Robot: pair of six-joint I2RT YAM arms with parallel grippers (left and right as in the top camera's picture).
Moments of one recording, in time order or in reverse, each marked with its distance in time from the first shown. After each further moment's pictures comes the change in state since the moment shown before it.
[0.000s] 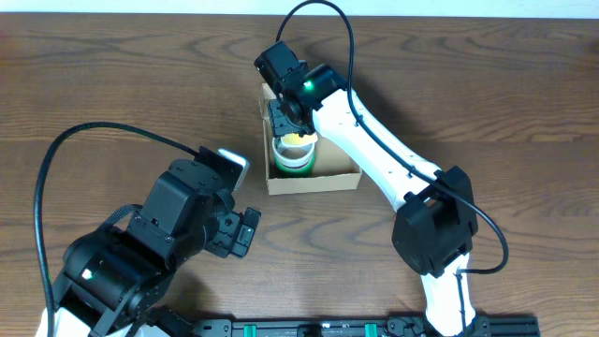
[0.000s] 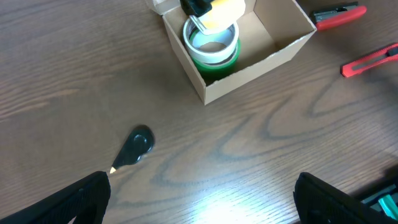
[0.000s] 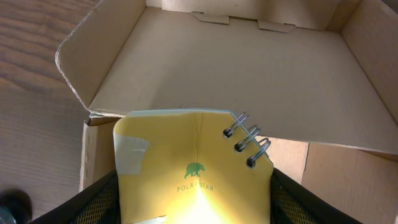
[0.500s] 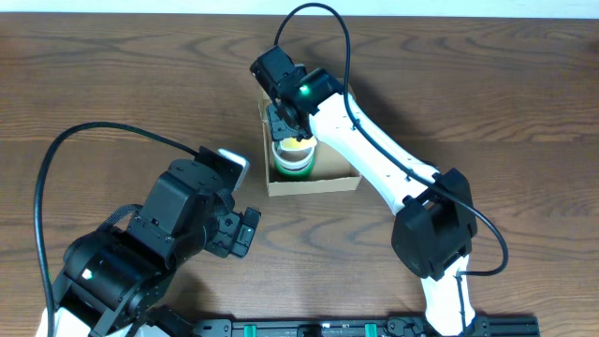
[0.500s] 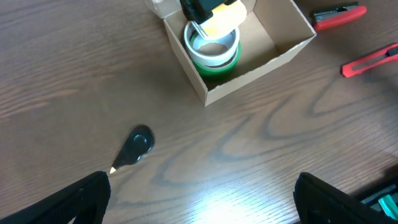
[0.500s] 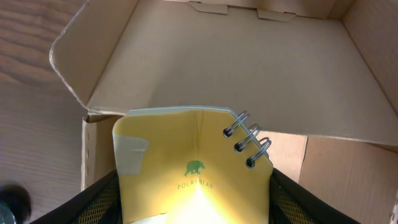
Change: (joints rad) left arm 0.000 0.000 0.000 0.000 0.000 0.000; right arm 0.022 -0.006 -0.006 -0.025 0.017 0.023
